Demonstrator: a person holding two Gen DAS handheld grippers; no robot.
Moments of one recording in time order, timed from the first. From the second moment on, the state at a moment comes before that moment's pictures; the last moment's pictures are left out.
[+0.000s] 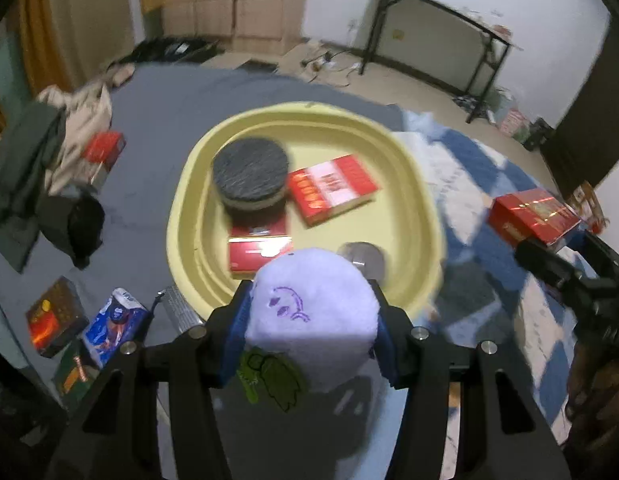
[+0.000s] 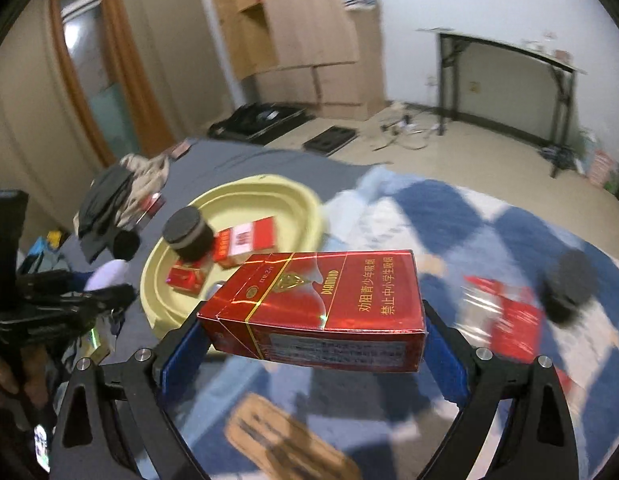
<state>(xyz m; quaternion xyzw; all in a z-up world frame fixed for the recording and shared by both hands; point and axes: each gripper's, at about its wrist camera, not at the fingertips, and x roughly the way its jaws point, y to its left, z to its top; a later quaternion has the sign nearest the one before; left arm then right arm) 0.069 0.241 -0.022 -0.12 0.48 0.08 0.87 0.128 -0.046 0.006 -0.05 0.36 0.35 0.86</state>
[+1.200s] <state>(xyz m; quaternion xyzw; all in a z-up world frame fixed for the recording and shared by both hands) 0.042 0.232 0.021 -0.27 0.38 0.05 0.88 0.181 -0.022 0.000 -0.02 0.37 0.34 0.86</state>
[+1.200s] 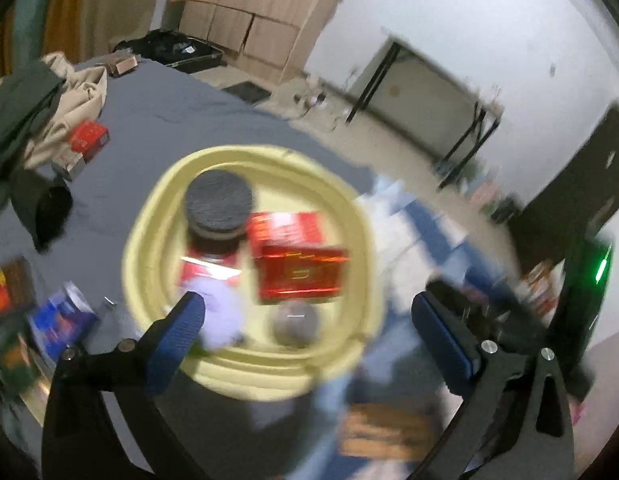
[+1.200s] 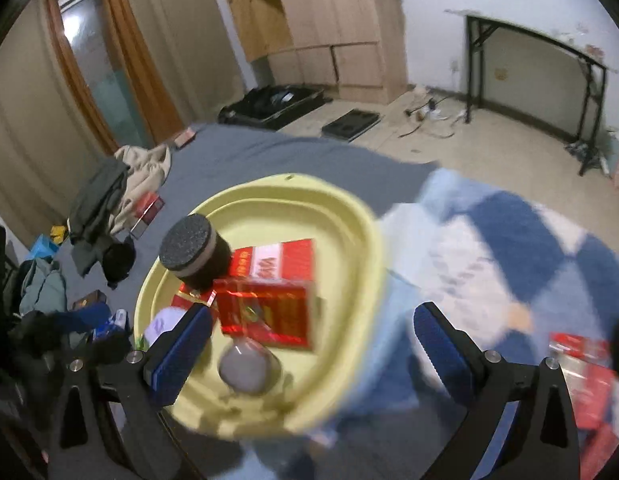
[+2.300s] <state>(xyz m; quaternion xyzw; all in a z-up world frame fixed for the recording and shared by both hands) 0.089 0.071 0.000 -0.18 0.45 -0.06 0.87 0.118 -0.229 -0.043 -0.01 0.41 0.16 0.90</state>
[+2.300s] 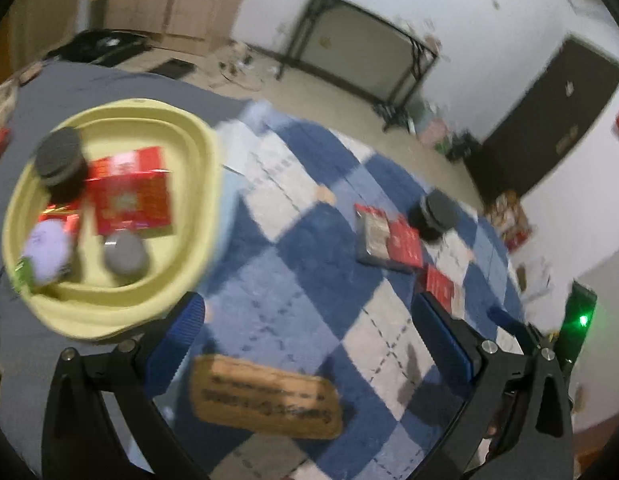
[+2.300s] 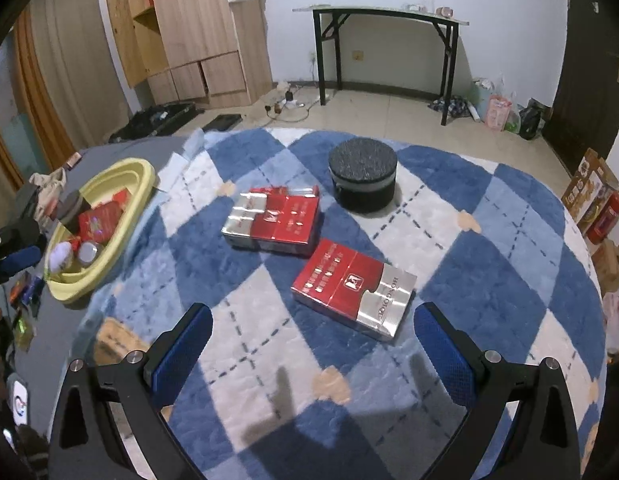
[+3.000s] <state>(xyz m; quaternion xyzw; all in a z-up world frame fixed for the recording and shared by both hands) 0.249 -0.071 -0.075 -0.04 0.55 -0.07 0.83 0.174 -0.229 -0.111 0.12 0.45 0.01 0.89</state>
